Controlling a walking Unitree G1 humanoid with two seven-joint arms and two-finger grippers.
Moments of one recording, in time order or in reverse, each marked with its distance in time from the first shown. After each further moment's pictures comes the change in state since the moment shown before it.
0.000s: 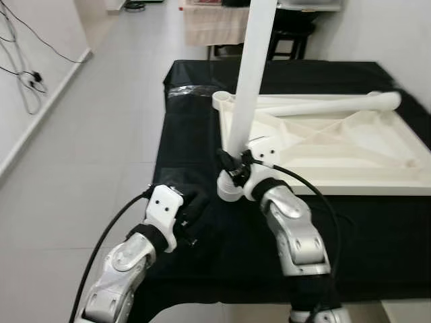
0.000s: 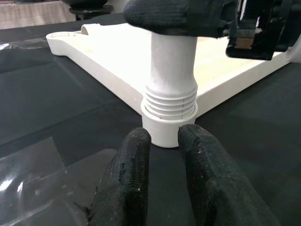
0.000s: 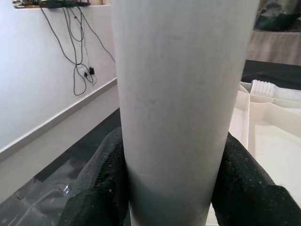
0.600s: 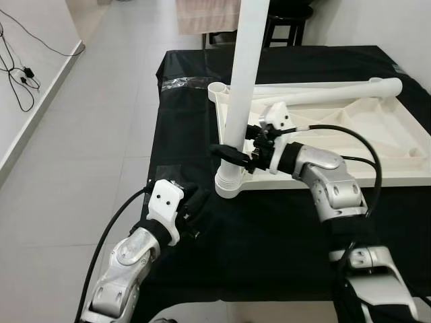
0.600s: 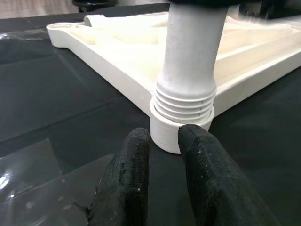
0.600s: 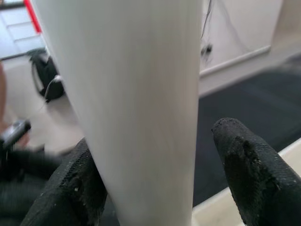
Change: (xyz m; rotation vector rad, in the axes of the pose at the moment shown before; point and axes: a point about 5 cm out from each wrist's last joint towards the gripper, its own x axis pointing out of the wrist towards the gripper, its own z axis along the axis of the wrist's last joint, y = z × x) left arm 0.005 0.003 0.000 -0.006 -0.005 0.001; right arm 0.015 -0.049 0.028 -0.034 0.045 0.658
